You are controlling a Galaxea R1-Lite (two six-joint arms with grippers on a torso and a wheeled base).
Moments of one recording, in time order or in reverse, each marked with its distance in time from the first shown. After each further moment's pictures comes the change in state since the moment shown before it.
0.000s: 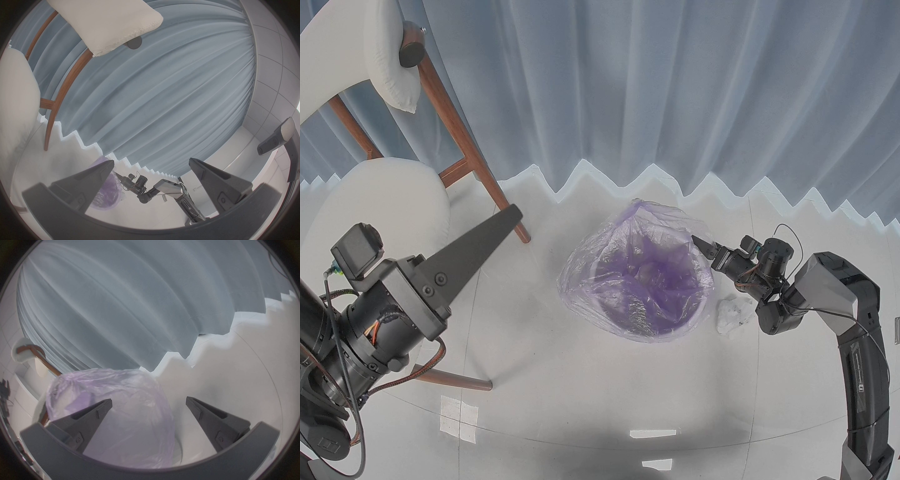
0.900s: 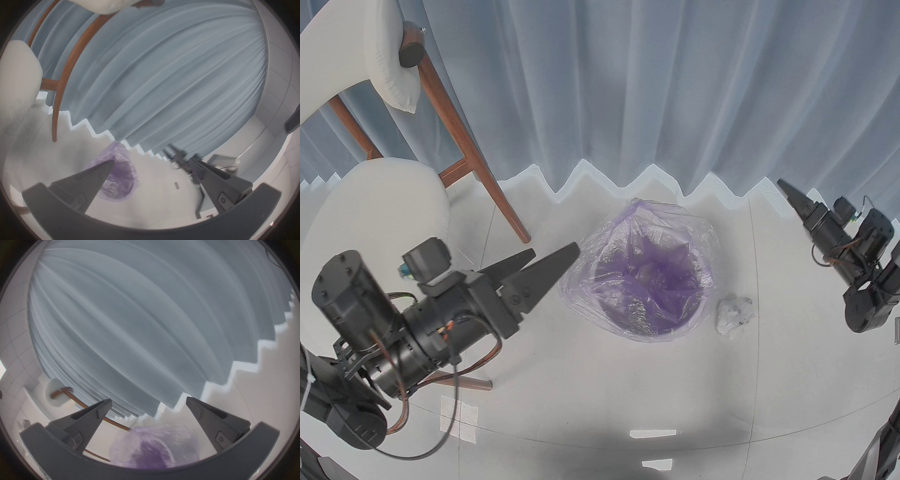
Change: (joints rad) left arm 0.006 0.190 -0.068 0.056 0.021 0.059; right arm -0.170 -0.636 0.688 -0.311 0.087 0.206
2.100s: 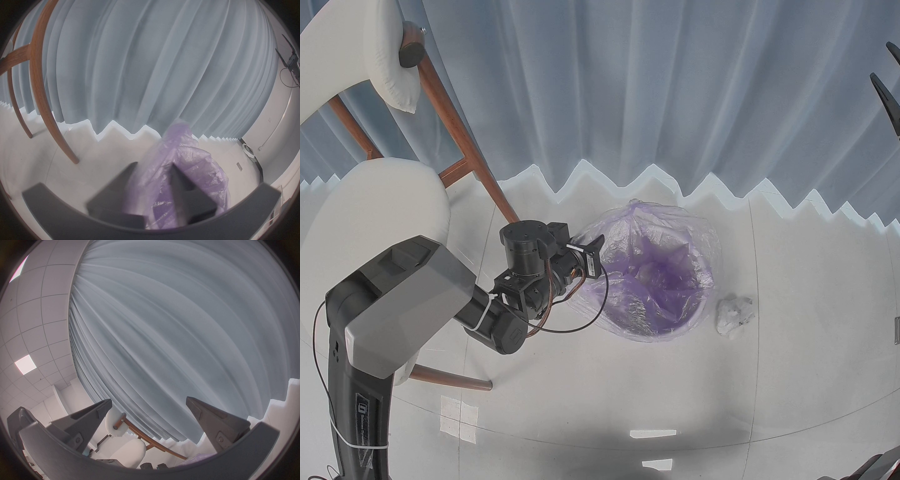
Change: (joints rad) left arm 0.121 0.756 -0.863 0.299 0.201 0.392; right arm 0.136 -0.801 -0.015 0.402 -0.009 0.047
